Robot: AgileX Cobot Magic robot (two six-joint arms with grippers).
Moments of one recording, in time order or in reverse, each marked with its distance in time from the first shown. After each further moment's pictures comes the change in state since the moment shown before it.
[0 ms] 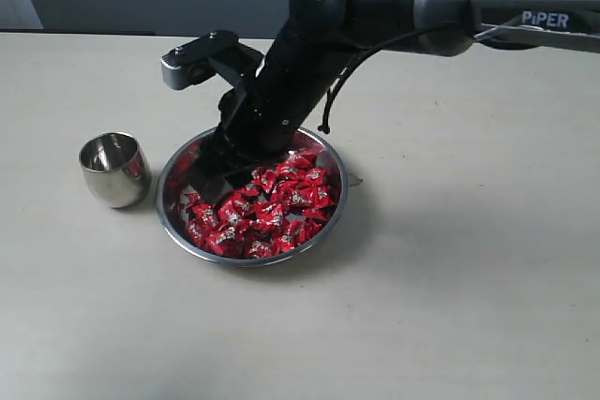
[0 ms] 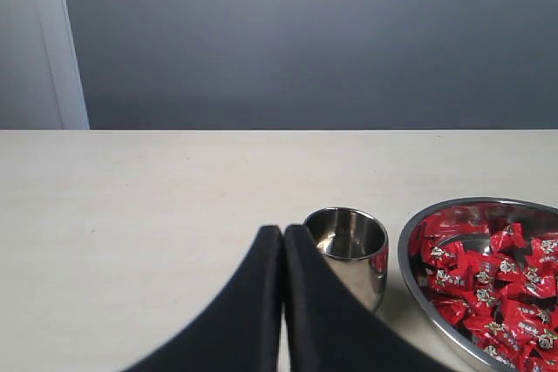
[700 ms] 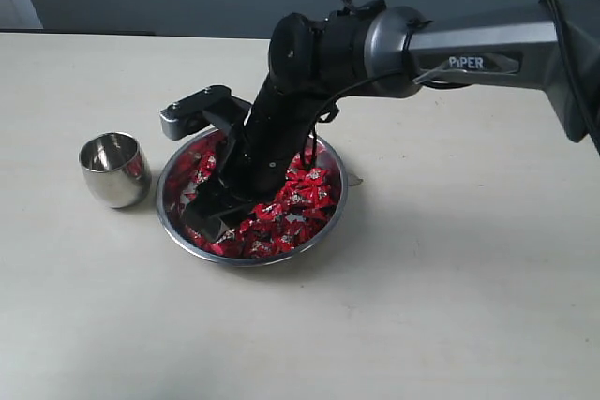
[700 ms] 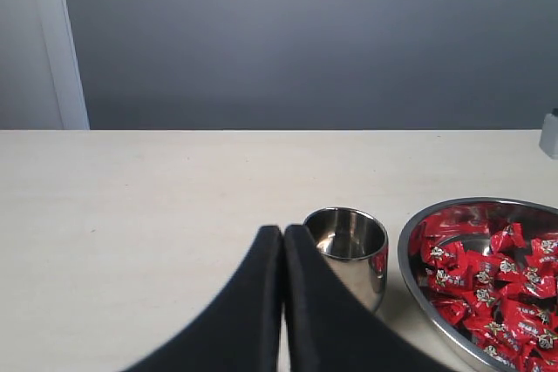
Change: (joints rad) left arm 0.000 0.000 0.000 0.000 0.000 0.000; right arm 0.024 0.129 0.000 0.029 -0.020 0.000
